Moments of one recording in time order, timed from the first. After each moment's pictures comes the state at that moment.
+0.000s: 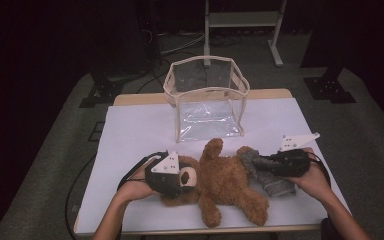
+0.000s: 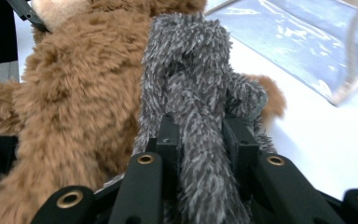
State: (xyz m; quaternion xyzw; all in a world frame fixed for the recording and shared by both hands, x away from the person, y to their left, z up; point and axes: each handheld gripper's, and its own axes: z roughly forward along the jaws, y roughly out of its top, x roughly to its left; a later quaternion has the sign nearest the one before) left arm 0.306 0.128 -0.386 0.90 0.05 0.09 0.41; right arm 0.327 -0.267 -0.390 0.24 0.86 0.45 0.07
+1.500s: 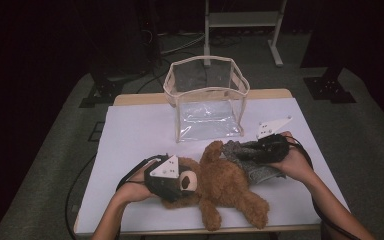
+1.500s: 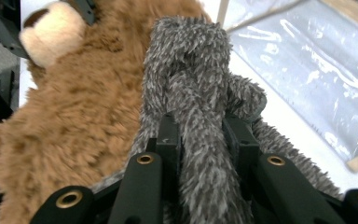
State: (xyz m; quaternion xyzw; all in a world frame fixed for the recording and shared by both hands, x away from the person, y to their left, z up) left arm 0.300 0.129 -0.386 0.91 0.03 0.09 0.41; right arm 0.360 -0.216 -0.366 0.19 0.88 0.42 0.06
